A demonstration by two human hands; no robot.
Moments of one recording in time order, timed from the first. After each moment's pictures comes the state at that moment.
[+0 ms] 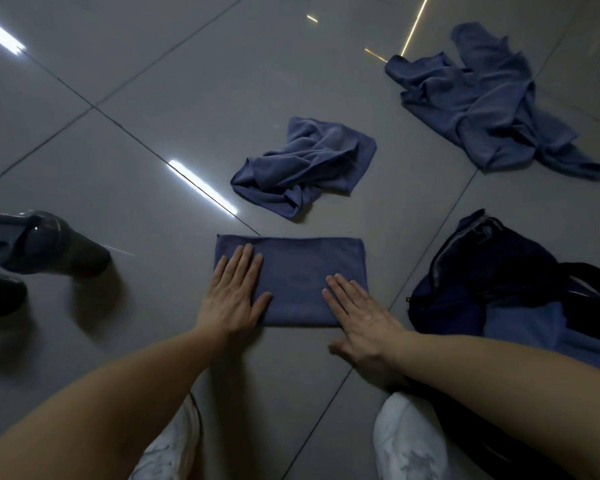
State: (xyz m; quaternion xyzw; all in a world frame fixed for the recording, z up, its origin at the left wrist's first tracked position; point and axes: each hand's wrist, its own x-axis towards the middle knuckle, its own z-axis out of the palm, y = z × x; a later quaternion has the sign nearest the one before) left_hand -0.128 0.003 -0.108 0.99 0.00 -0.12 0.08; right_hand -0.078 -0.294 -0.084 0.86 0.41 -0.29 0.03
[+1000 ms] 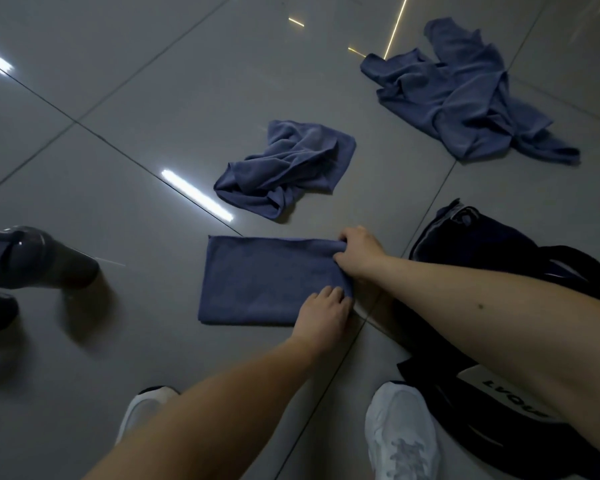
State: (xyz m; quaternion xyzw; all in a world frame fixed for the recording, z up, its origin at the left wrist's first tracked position) left_hand -0.109 -0.171 -0.077 0.96 -0.18 -0.13 0.15; right_hand 0.030 -0.268 -0.052 0.95 0.04 -0.27 -0.17
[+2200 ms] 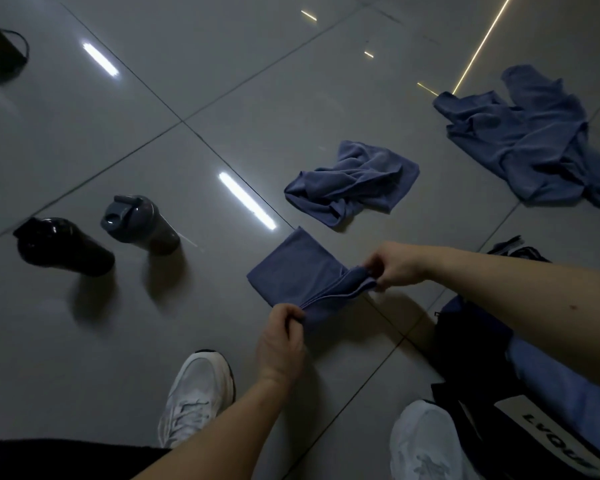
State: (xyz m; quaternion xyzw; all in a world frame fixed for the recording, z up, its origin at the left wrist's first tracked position) left_hand -0.212 -0.087 -0.026 0.79 0.32 0.07 0.52; right_hand 0.033 -0.239 0.024 0.80 0.31 -0.50 -0.09
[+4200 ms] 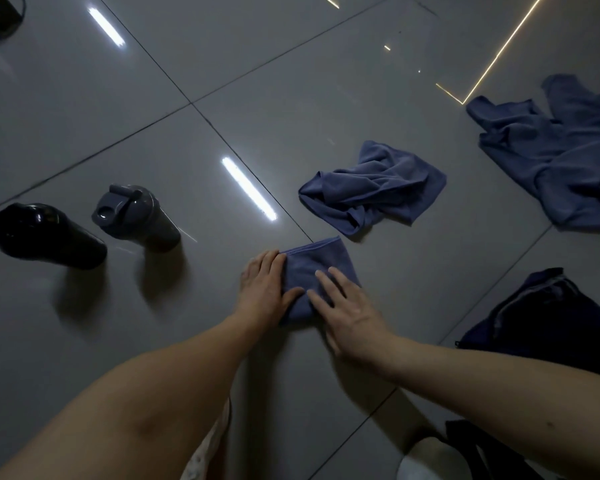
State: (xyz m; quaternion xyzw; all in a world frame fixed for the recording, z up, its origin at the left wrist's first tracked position) left_hand -0.124 0.021 -0.082 0.96 0.18 -0.08 0.20; right_hand -0.071 -0.183 -0.049 0.87 0.48 -0.15 -0.02
